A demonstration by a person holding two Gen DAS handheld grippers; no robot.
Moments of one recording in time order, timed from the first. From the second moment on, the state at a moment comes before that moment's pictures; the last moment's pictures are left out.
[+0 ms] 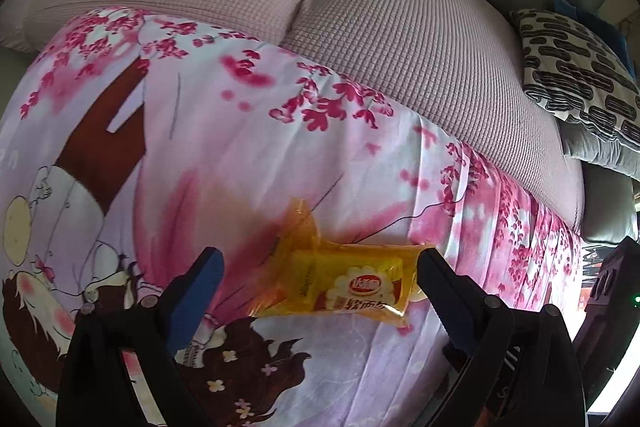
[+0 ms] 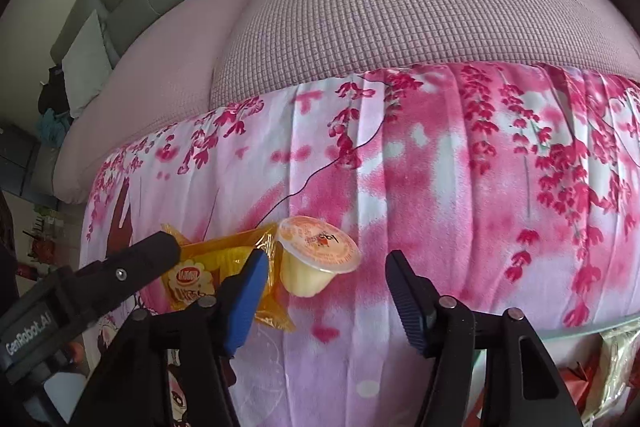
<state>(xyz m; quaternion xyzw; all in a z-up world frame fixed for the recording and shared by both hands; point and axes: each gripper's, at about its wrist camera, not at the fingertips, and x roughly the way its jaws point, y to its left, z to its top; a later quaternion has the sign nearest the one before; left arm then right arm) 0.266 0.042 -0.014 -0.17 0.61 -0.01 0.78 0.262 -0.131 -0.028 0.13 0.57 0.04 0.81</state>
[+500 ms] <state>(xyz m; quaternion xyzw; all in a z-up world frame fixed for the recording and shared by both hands) 0.274 0.021 -0.031 -0.17 0.62 -0.02 0.76 0.264 -0.141 -0.039 0.14 0.56 0.04 0.81</state>
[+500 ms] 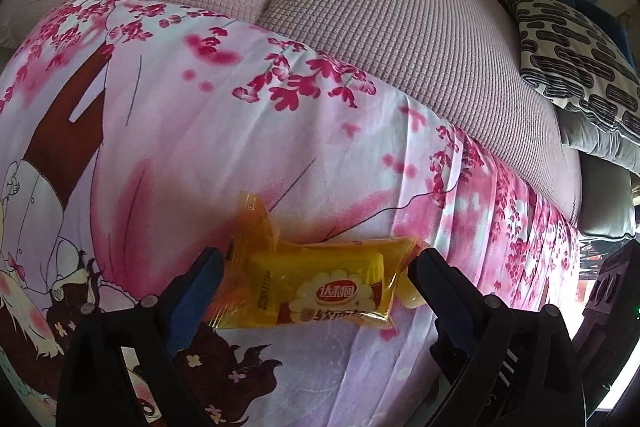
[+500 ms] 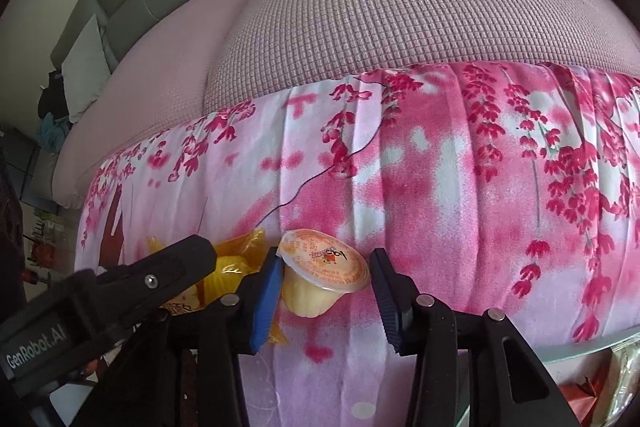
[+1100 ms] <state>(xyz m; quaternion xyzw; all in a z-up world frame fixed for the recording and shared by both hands) 0.274 0.006 -0.044 -0.16 0.63 -0.03 0.76 0.250 -0.164 -0.029 0.12 0.57 0.00 0.81</state>
